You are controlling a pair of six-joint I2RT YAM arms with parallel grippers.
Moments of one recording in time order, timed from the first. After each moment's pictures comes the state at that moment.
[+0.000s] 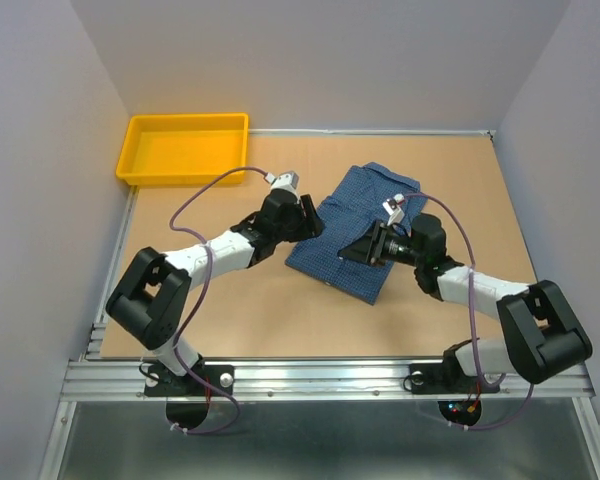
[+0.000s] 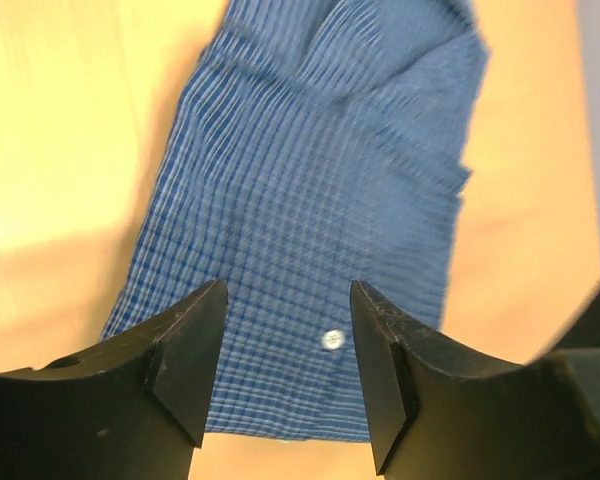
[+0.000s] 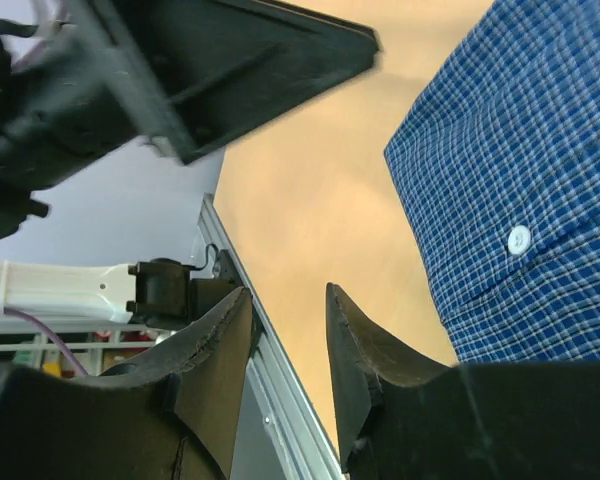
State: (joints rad) left arm -0.67 1.56 0.97 0.08 -0.04 -0.71; right arm 0.35 1.32 0.51 0.55 -0.71 0.90
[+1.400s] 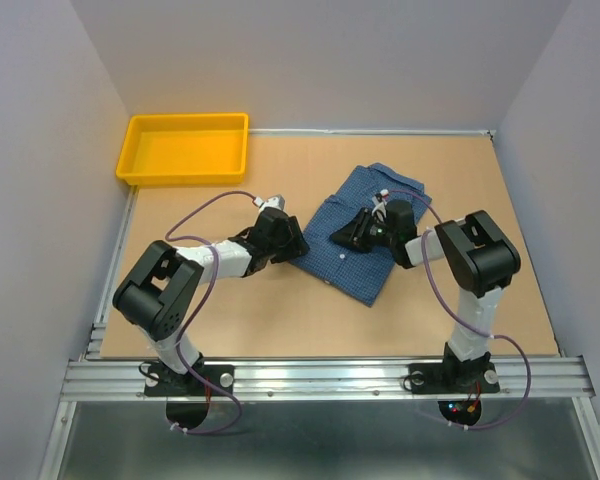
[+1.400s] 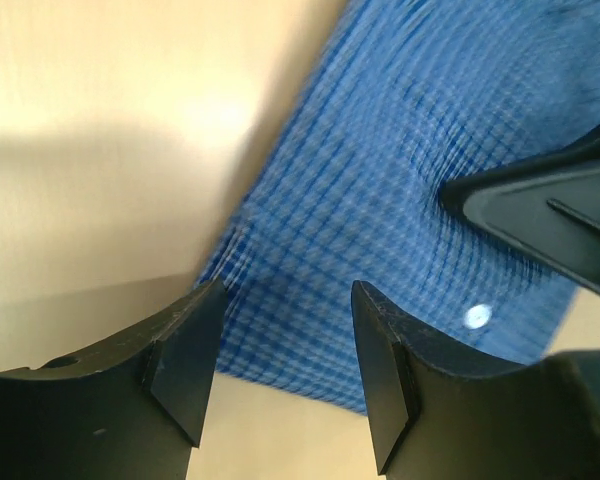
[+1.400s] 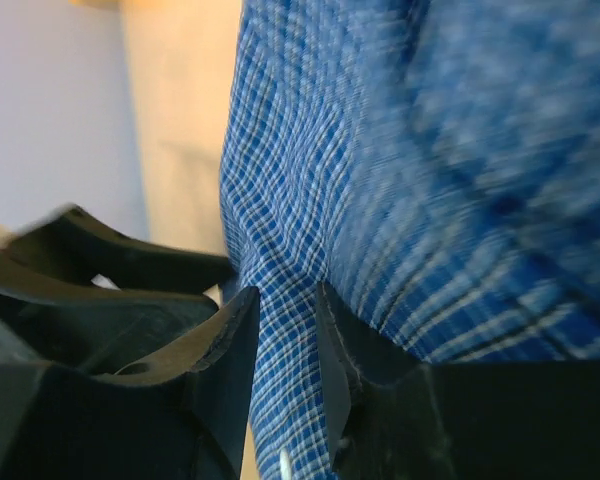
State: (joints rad) left arm -0.62 1.63 0.81 0.13 -0.03 -0.76; right arm 0.33 1.87 0.77 0.68 -0.61 0.96
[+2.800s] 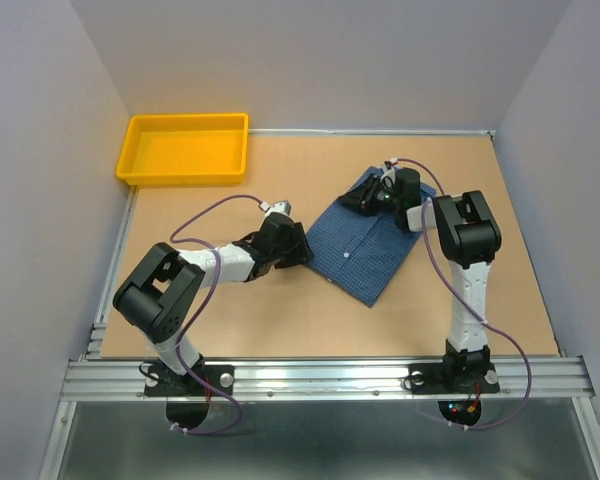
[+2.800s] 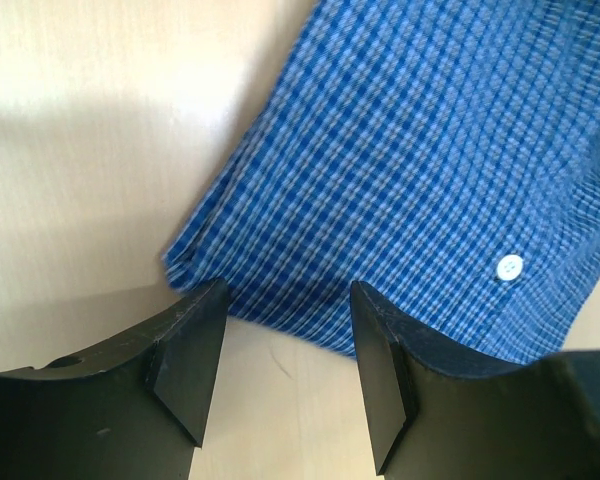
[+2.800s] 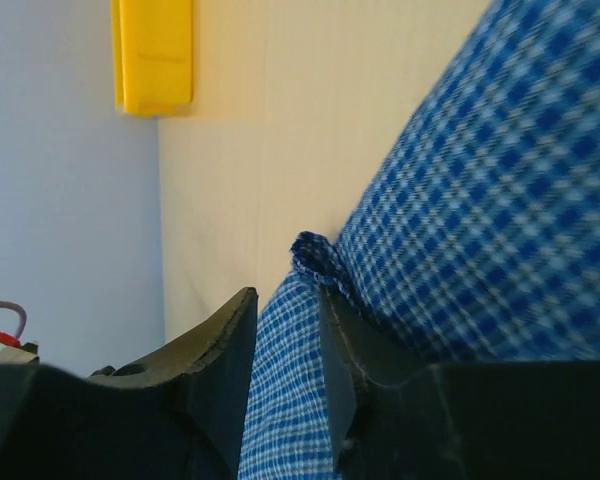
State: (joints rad) left arm -0.67 1.65 0.78 0.13 -0.03 -0.77; right arm 0.20 2.28 1.24 0.66 -0.68 0.96
